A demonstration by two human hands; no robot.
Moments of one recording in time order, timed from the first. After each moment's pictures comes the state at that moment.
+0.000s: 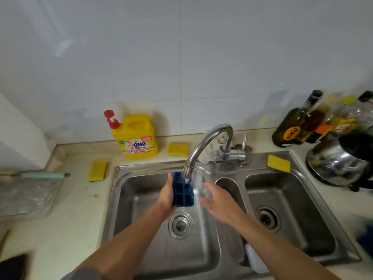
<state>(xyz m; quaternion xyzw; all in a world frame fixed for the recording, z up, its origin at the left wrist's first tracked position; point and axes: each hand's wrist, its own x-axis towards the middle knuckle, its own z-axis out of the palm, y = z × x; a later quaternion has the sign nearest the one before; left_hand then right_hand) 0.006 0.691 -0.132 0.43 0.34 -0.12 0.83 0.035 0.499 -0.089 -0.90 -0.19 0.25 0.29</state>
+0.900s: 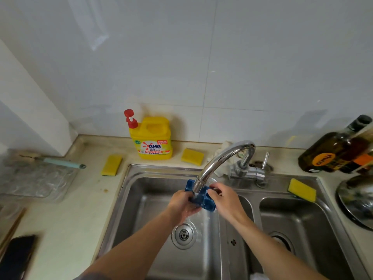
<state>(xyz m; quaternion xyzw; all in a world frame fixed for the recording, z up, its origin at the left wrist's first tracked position) 0.027 0.681 -0.138 0.43 0.41 -0.10 0.80 0.087 0.531 -0.085 -0.88 -0.14 0.23 0.40</state>
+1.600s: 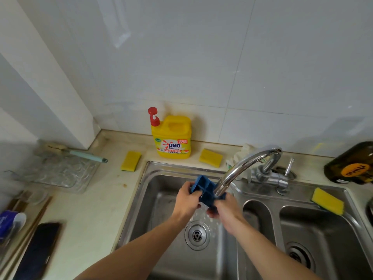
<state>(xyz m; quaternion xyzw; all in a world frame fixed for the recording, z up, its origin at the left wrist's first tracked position) 0.000 0.707 -0.110 0.64 0.36 0.02 0.68 0.063 0.584 -0.119 -0.73 0.10 0.35 0.59</state>
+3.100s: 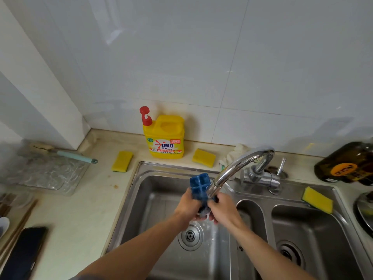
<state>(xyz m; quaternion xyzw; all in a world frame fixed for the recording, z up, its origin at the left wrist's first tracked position) 0.009 0.691 -0.119 0.61 0.31 -0.09 0.72 0.069 0.567 -0.104 -0.84 -0.08 0.32 0.42</state>
